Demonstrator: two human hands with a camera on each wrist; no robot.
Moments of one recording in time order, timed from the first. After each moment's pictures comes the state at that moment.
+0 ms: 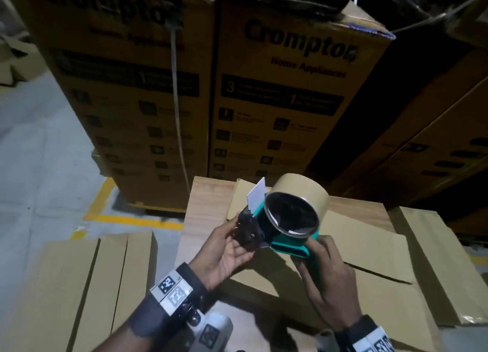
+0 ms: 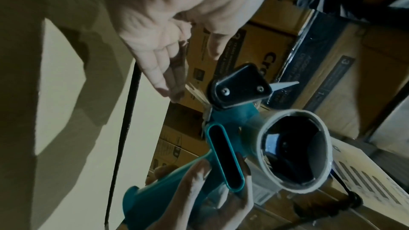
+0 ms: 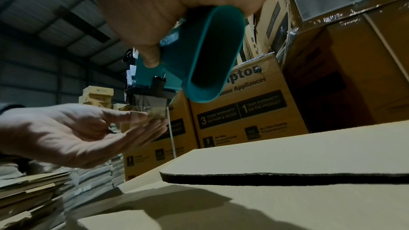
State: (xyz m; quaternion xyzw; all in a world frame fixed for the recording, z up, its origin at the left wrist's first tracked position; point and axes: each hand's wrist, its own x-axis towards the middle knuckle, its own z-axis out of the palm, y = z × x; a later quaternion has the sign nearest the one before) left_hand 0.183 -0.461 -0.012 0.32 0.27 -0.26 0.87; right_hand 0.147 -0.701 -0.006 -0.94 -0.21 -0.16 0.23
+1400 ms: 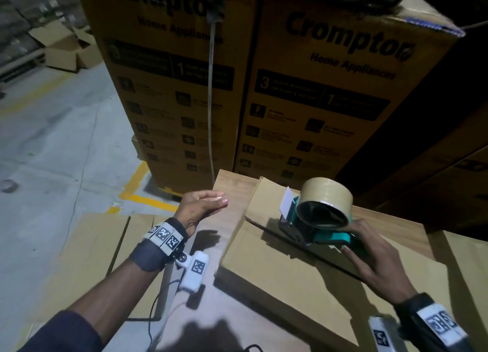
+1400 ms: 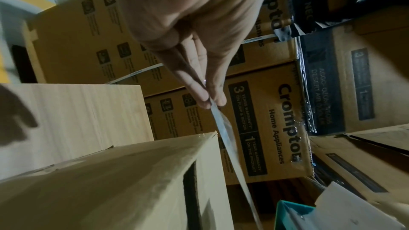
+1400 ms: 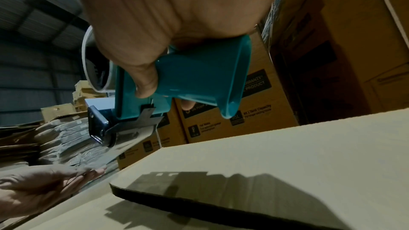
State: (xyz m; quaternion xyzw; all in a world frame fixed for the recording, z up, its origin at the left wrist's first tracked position) left_hand 0.239 -0.369 -0.076 0.53 0.27 -0.05 0.81; right_hand 0.232 -0.768 0.008 -0.92 -0.31 -0.01 0.25
